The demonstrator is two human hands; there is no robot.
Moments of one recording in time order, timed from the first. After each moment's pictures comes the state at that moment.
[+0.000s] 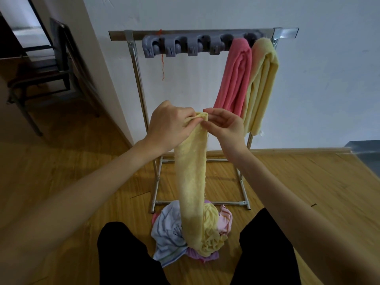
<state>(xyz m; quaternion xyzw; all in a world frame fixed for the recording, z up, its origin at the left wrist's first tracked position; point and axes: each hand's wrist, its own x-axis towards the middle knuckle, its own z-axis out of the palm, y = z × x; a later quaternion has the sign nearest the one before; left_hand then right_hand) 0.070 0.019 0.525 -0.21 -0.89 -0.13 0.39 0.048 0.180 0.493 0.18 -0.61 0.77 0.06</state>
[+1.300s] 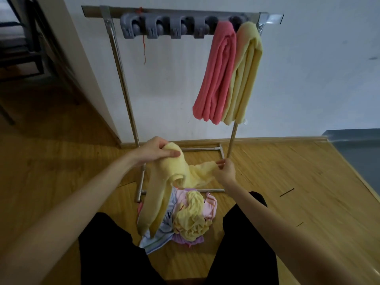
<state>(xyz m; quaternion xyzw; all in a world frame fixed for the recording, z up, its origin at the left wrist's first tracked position) 0.061 -0.002 0.421 -0.07 -0.85 -0.50 -0.15 0.049 0.239 0.323 -0.17 -0.82 0.55 -0.05</state>
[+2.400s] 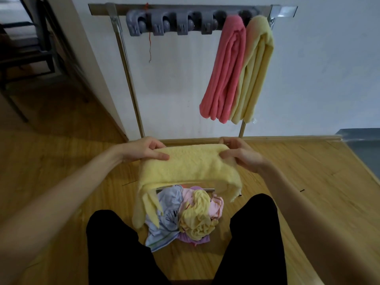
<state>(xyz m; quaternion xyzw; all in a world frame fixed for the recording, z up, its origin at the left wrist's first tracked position) 0.077 -0.035 0.458 -0.13 -0.84 -0.44 -0.28 0.035 0.272 0.421 0.23 -0.68 0.64 -0.28</state>
